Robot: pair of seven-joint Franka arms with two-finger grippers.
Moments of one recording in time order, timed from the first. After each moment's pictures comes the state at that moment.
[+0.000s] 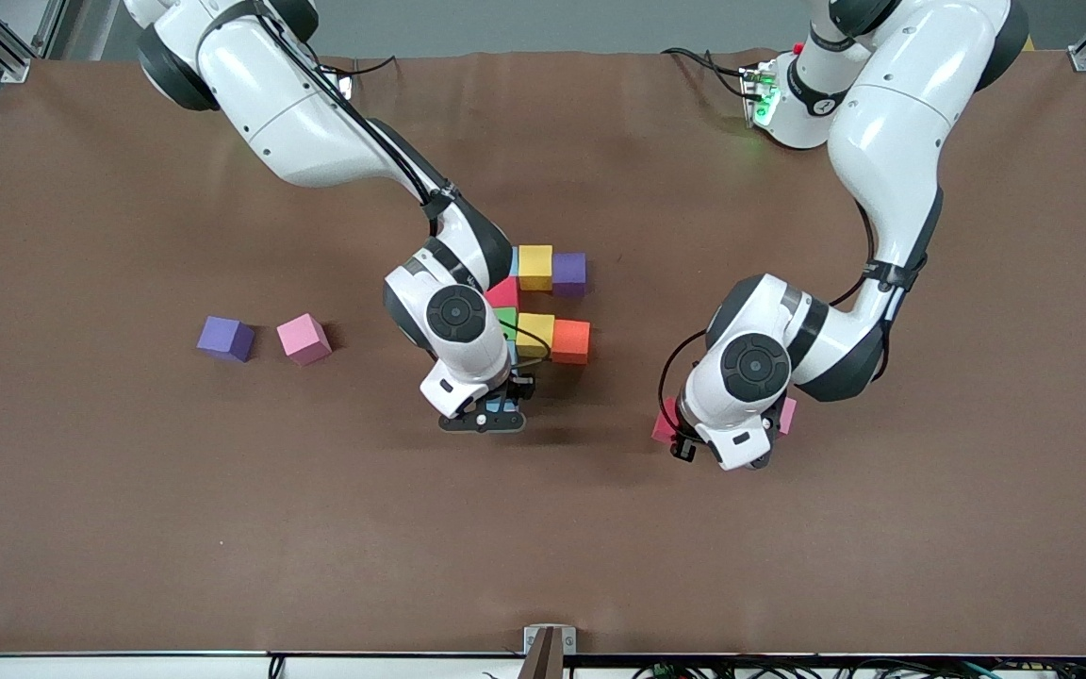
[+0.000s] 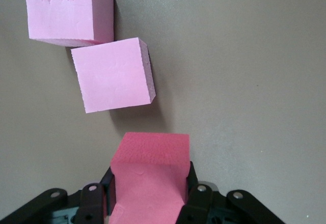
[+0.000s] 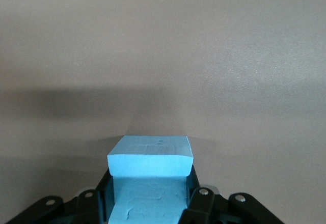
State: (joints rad) left arm -0.19 0.79 -0.35 -1.35 0.24 2.07 -1.77; right arm 0.46 0.86 0.22 -1.35 -0.20 2.26 0.72
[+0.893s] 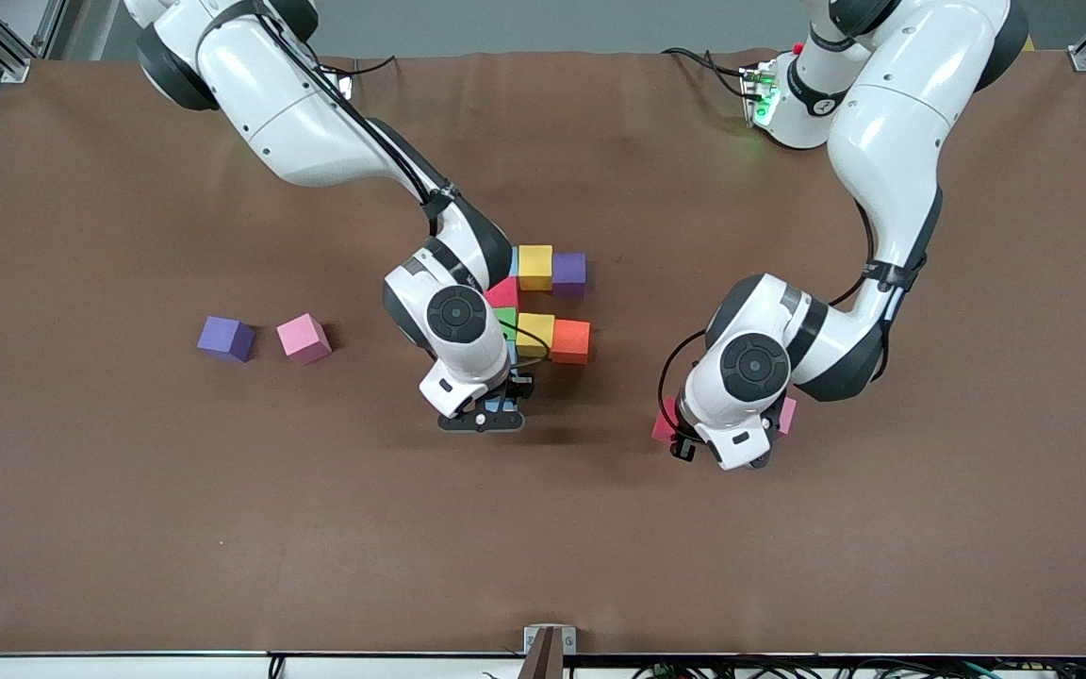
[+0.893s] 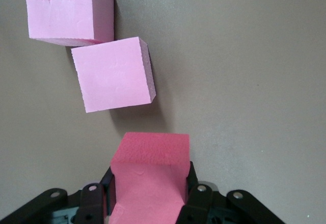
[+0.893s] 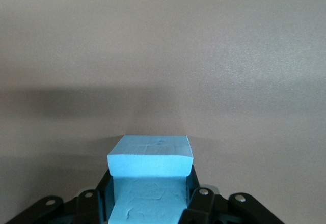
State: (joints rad) left arm -0.19 0.79 -0.35 -1.35 0.24 2.07 -1.77; right arm 0.46 0.86 0.22 -1.35 -0.20 2.25 0.72
